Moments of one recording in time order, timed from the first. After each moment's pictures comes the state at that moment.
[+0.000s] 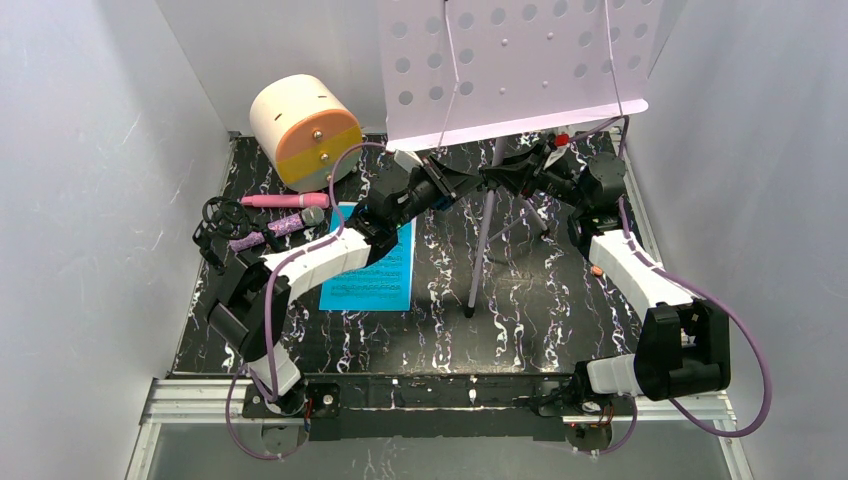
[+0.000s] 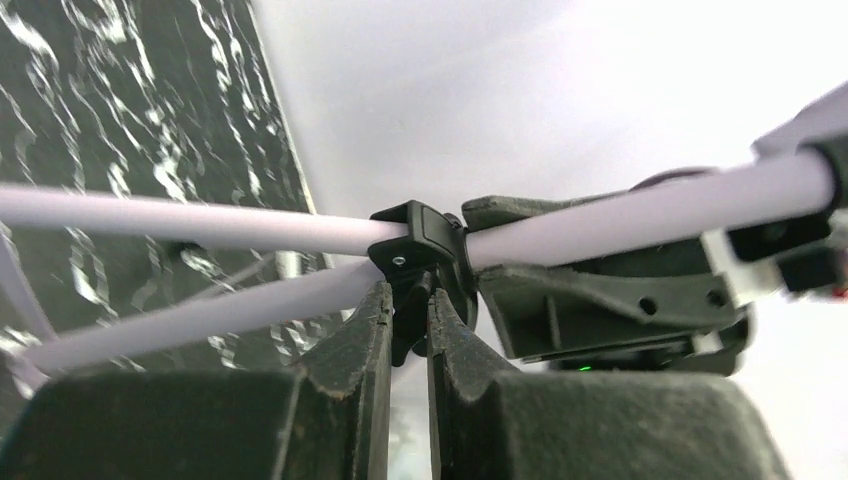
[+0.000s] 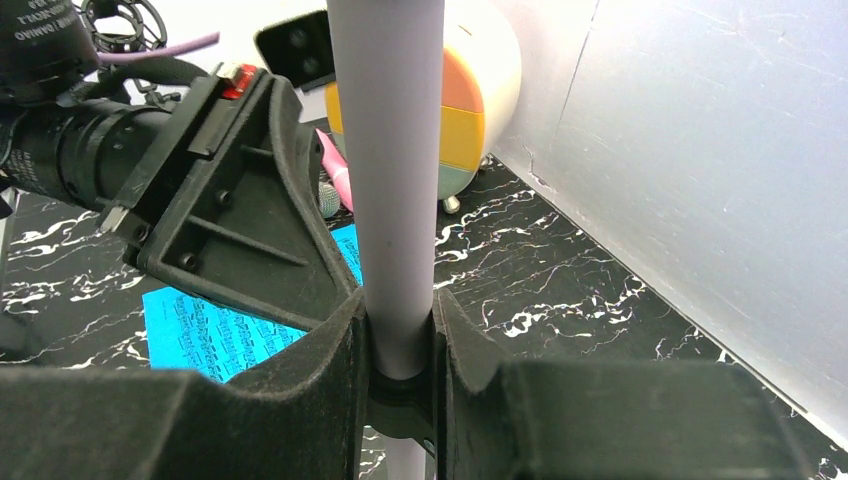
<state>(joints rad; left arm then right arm) -0.71 1.64 1.11 0.54 0.14 -1.07 0.20 1.34 0.91 0.62 -0.88 0.13</state>
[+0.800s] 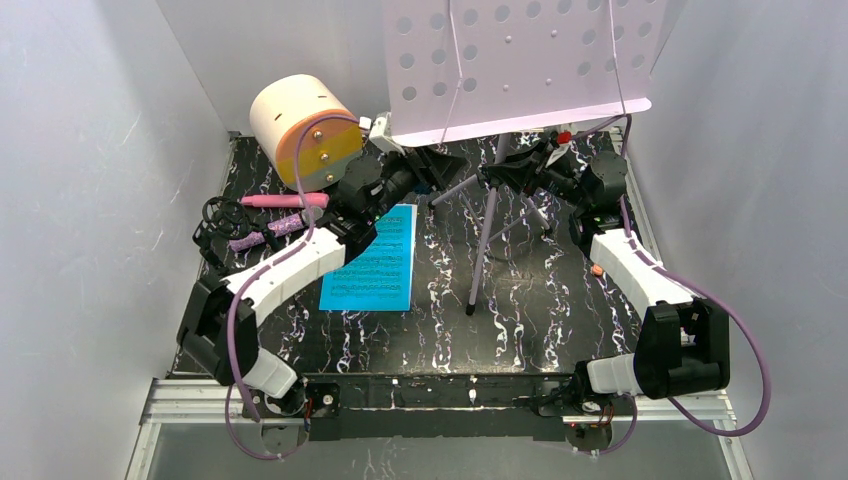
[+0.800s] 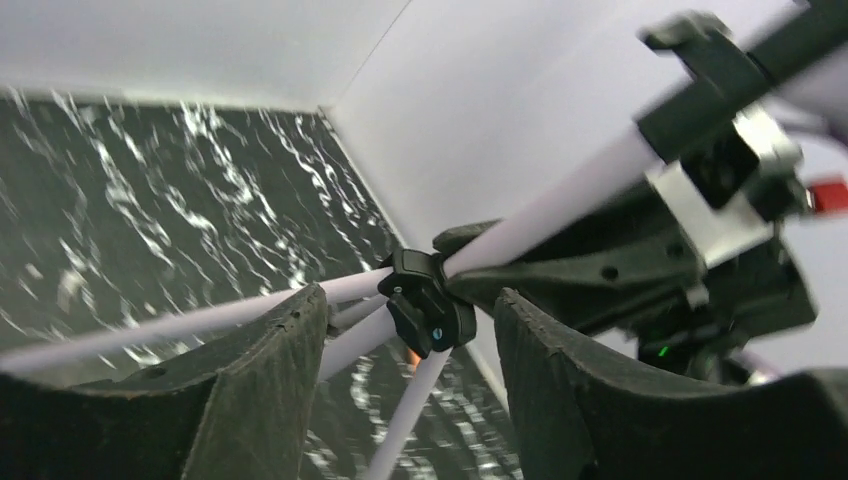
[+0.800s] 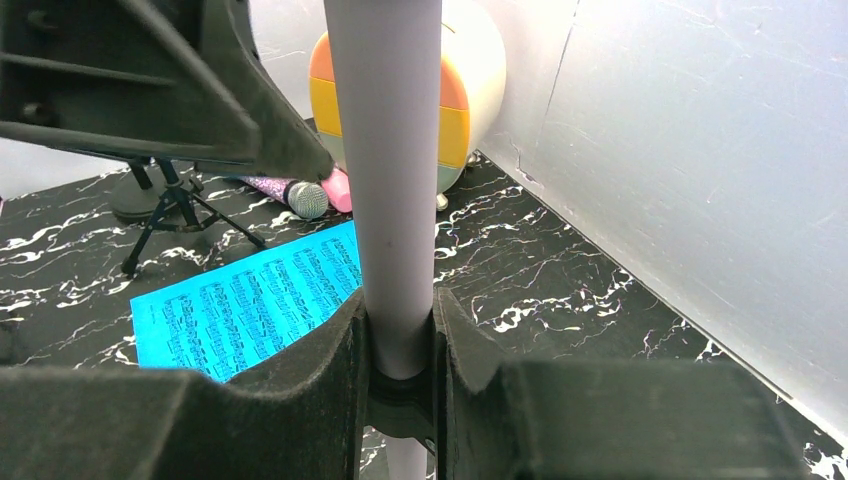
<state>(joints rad) -0.66 1.51 1.14 0.40 0.08 -0.85 0.19 1.35 0.91 0.61 -0.86 0.13</state>
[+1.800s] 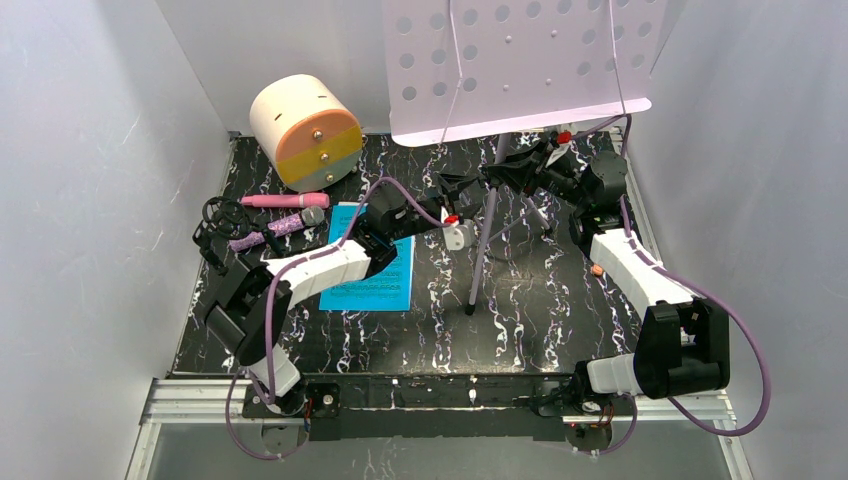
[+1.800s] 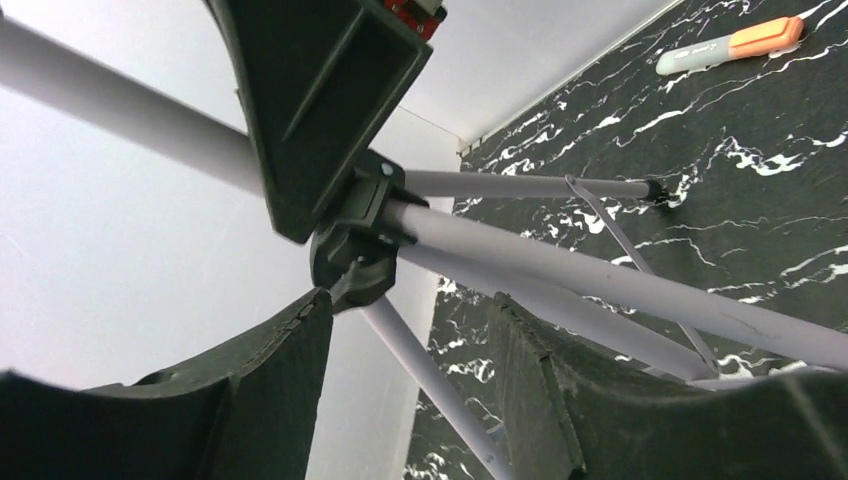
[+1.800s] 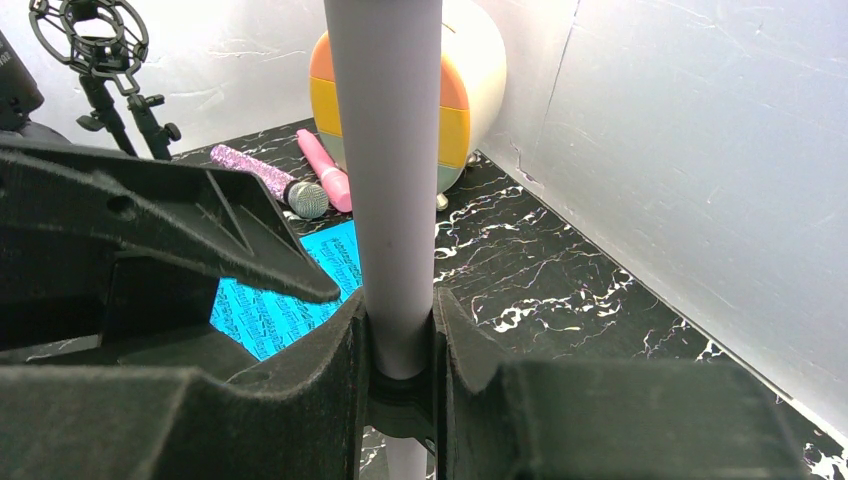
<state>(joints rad) -0.74 1.61 1.00 0.67 0.52 0.95 0.19 1.35 0.91 0.61 -0.87 0.13</state>
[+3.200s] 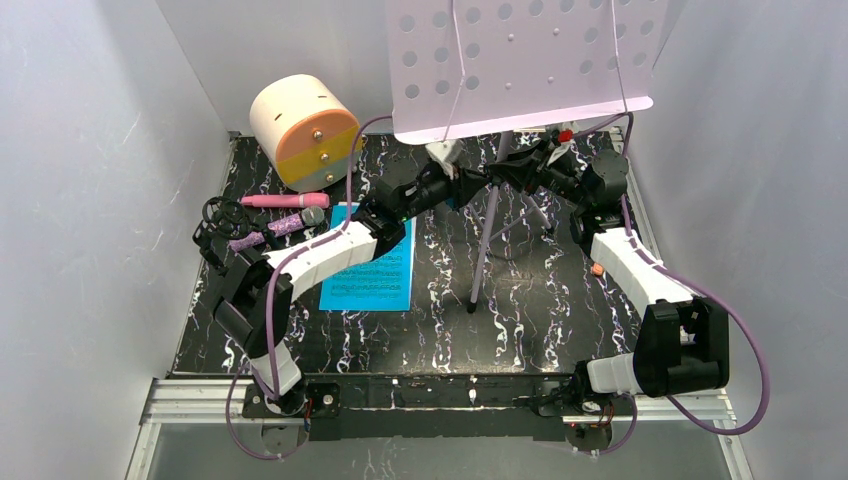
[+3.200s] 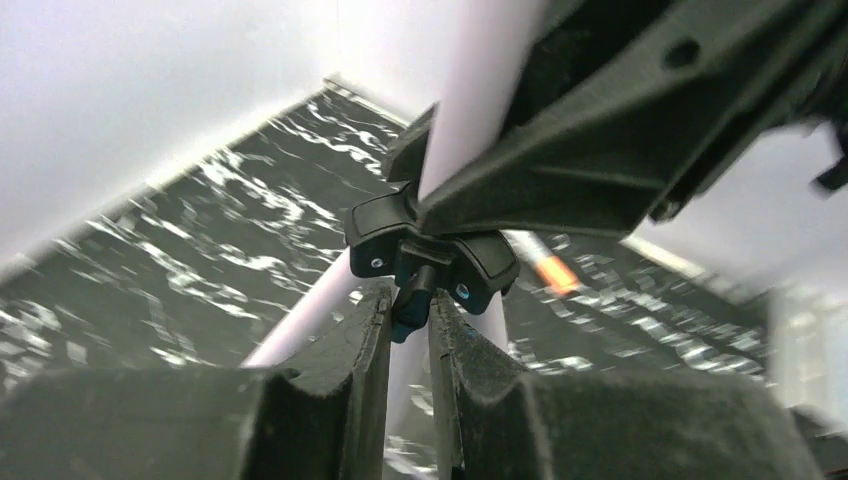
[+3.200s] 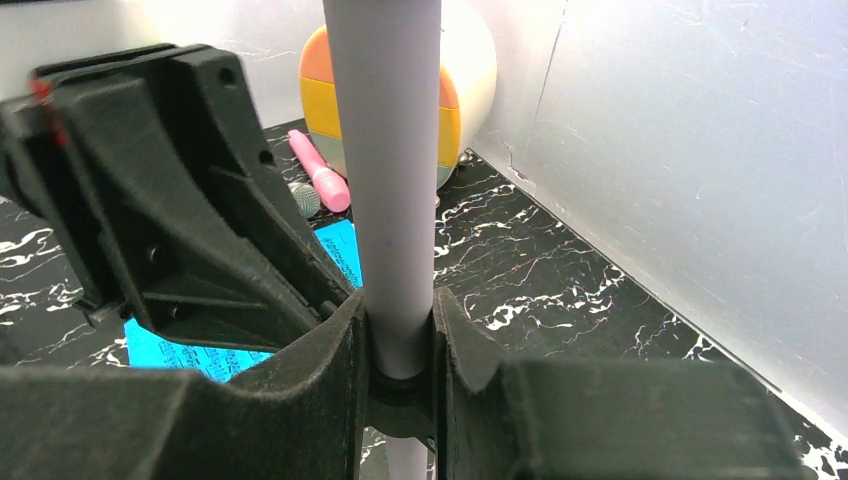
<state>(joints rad) -0.74 1.68 1.21 0.49 0.27 -0.02 0.18 1.35 0.92 0.61 -0.86 0.13</state>
